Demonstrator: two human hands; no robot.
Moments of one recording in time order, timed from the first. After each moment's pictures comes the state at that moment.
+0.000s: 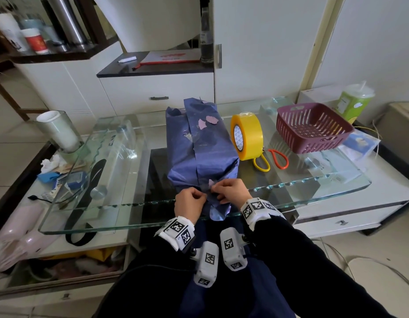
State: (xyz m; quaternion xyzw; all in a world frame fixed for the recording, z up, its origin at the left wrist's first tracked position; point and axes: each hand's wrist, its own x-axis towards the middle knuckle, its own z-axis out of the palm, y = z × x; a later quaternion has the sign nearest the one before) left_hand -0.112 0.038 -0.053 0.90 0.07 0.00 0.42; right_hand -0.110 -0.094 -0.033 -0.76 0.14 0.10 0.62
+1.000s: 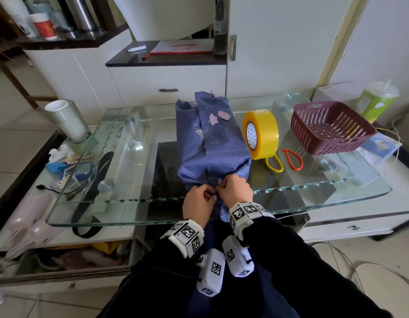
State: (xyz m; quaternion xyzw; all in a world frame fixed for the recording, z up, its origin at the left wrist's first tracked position) left_hand -0.092 0.010 -0.007 0.92 -0.05 0.05 0.39; right_hand -0.088 -0.094 0.018 -0.94 0.17 -0.04 0.28
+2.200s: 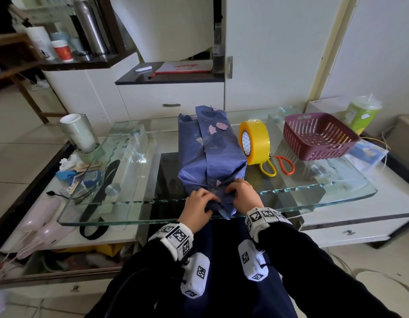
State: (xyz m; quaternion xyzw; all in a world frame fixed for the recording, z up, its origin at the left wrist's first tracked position) left_hand -0.037 0.034 -0.025 0.94 -0.23 -0.01 0.24; right_hand -0.035 -0.129 -0.017 -0.96 0.02 -0.01 0.29
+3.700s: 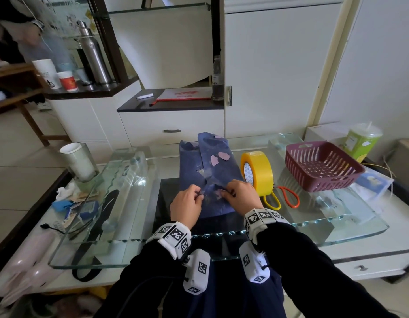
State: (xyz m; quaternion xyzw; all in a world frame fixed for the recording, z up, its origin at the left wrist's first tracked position) left_hand -0.023 0.042 -0.013 0.96 -0.08 0.07 0.26; right_hand -0.031 -0.124 -0.005 -0.96 -0.01 -0.08 0.25
